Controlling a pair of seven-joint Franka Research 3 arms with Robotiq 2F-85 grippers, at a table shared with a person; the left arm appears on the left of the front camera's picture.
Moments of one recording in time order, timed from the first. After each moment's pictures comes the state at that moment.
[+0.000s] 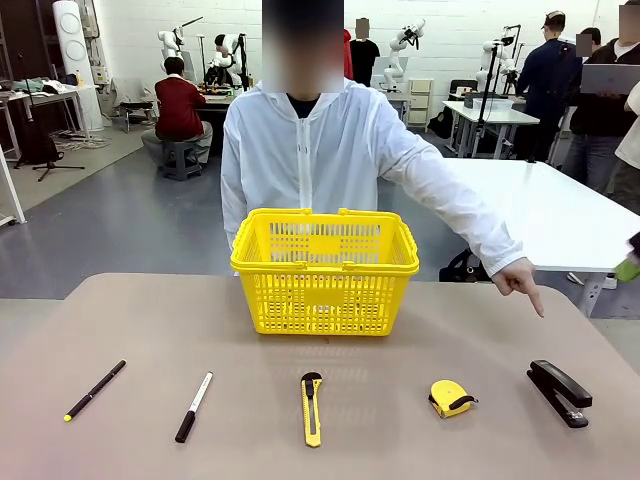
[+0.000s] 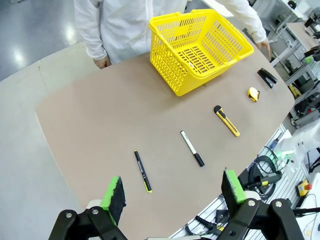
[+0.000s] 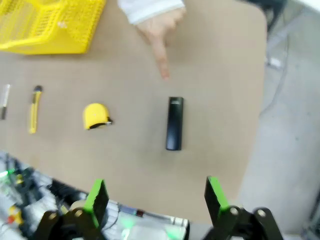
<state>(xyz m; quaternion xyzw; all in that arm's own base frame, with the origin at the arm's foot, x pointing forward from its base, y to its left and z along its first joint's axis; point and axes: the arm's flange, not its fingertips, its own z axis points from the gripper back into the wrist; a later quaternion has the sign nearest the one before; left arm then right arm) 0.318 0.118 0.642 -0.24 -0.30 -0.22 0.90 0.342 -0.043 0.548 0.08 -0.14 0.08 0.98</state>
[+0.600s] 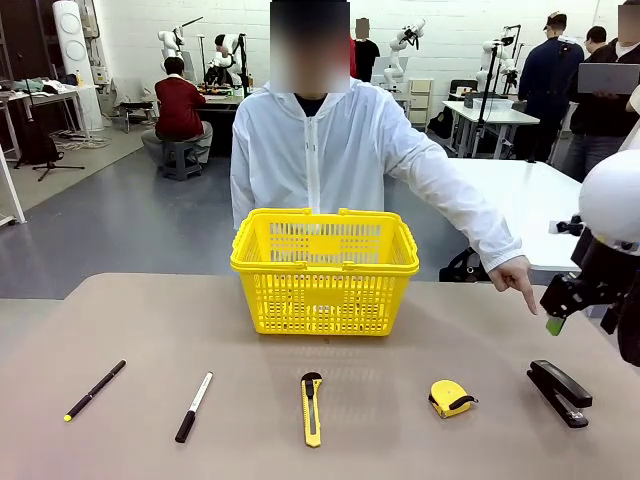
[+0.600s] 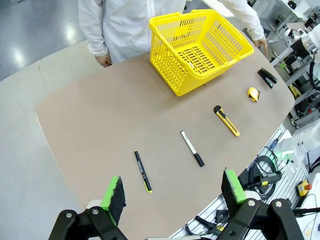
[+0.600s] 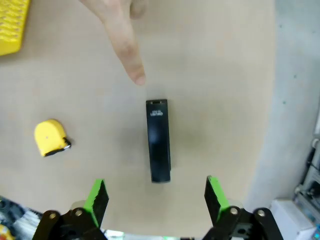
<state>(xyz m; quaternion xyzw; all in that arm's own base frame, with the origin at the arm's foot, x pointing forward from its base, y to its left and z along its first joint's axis) 0.318 0.119 0.642 -0.24 -0.30 -0.22 0.90 0.418 -0.007 0.436 0.01 -0.04 0.05 1.00</state>
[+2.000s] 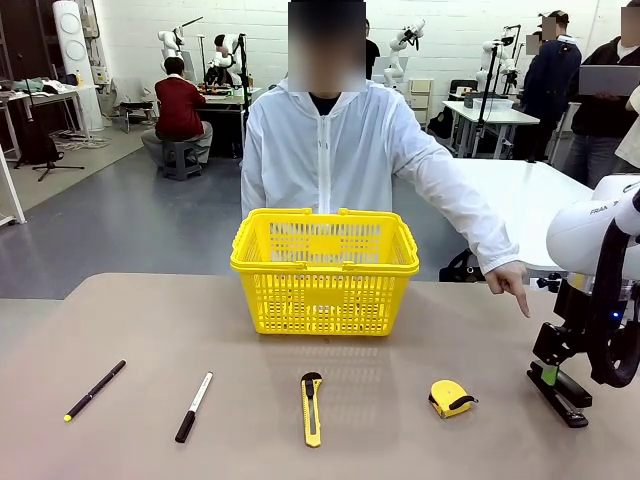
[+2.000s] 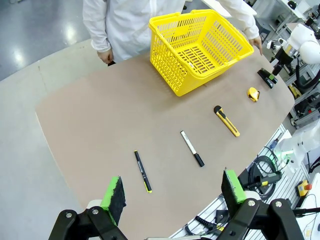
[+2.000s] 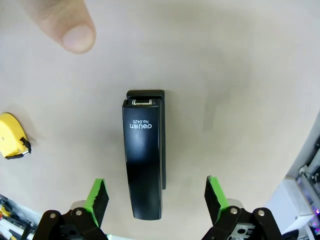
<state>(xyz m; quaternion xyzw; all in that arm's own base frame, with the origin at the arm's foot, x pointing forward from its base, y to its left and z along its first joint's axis) 0.318 0.118 0.642 -0.24 -0.30 -0.22 0.90 0.447 -0.023 0.339 0.02 0.09 0.07 0.99</state>
